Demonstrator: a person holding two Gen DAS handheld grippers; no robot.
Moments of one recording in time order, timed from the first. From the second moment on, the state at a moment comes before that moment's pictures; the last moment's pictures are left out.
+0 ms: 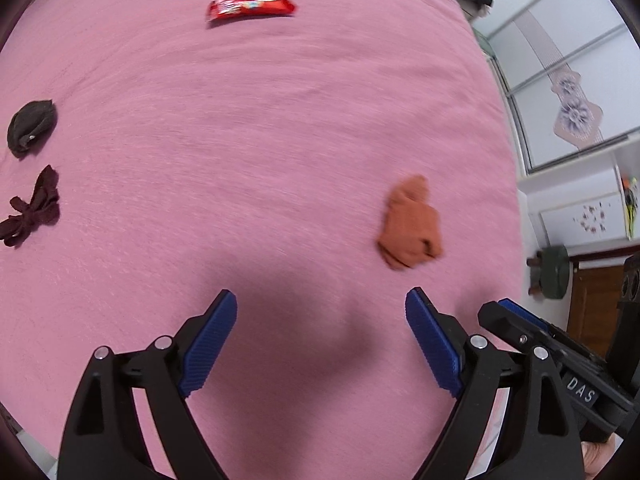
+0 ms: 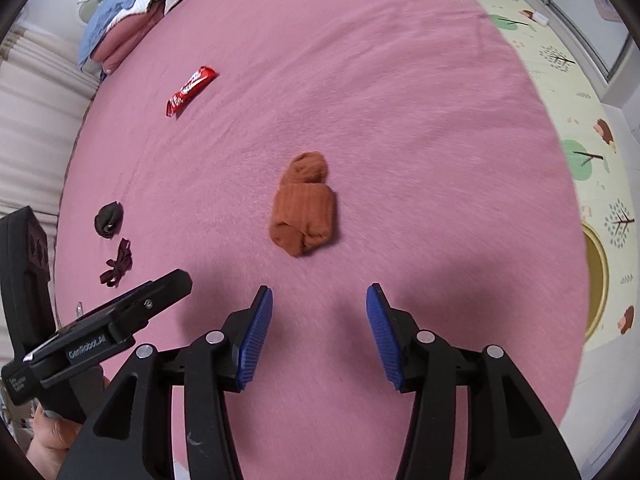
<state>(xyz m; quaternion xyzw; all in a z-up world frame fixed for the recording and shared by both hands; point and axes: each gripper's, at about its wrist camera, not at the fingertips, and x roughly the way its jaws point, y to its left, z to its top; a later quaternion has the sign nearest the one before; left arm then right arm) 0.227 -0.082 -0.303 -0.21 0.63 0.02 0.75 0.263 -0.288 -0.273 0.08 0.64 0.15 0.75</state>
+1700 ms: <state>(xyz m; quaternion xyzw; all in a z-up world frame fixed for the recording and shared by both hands) 0.159 0.188 -0.321 -0.21 0.62 0.10 0.75 0.224 0.002 -0.302 0.04 0.65 0.26 0.72</state>
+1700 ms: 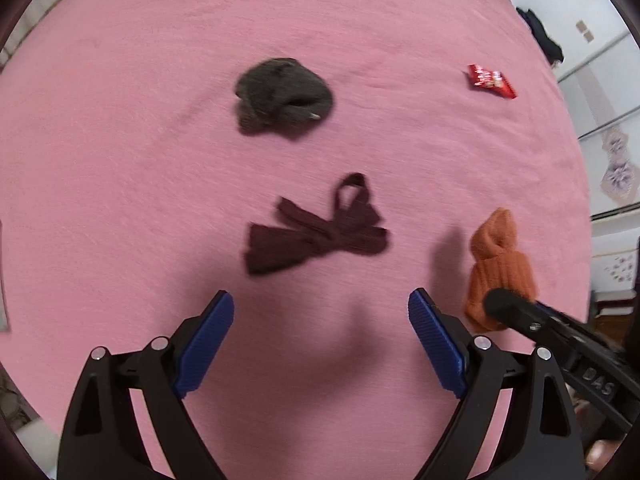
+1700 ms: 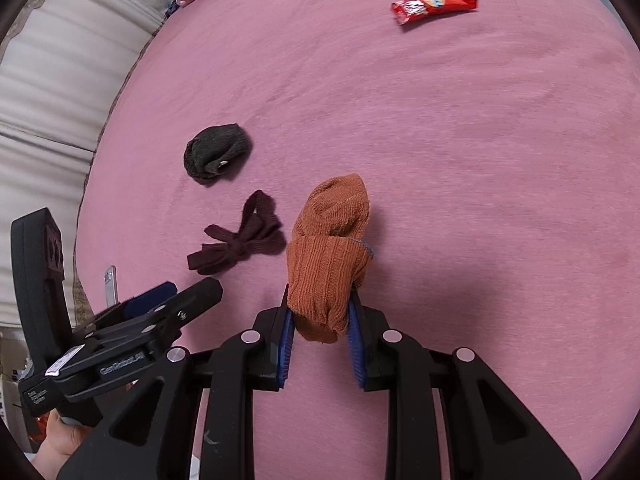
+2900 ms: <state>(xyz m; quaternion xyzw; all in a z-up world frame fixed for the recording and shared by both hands) 0.168 0.142 -0.330 -0.22 0.66 0.04 0.72 0.207 -0.039 -0.291 0.03 0.65 0.25 0.72</state>
